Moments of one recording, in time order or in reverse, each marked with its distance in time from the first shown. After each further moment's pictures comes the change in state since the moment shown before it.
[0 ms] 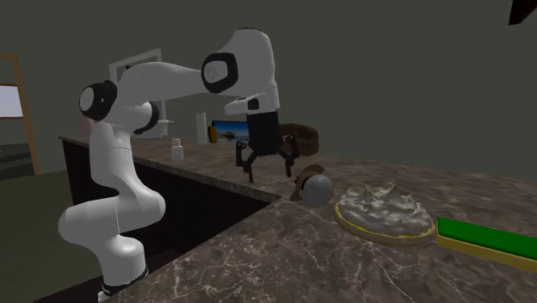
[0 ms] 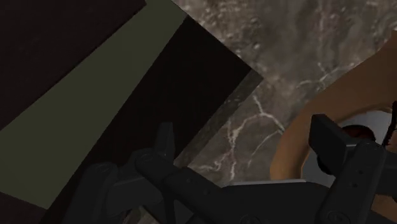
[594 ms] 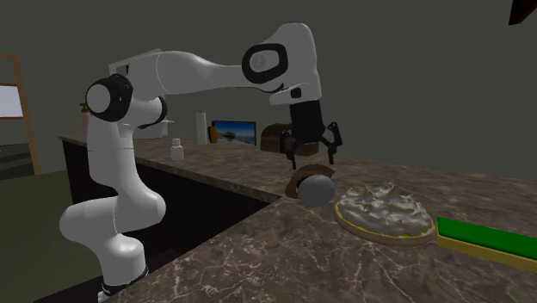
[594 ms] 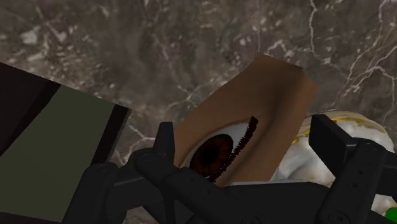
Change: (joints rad) arm -0.135 0.352 0.342 0.359 -0.229 0.025 0.468
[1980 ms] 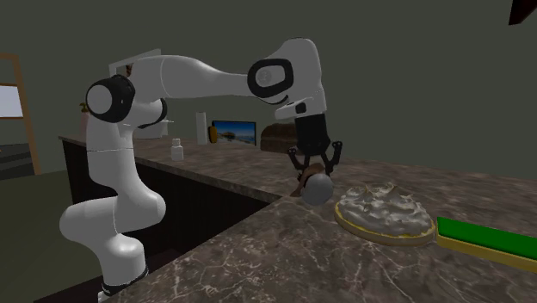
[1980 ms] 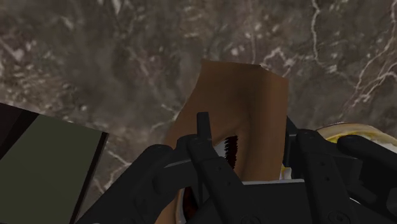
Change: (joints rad) arm -0.003 0.031 0.031 -0.065 -0.030 0.097 0.055
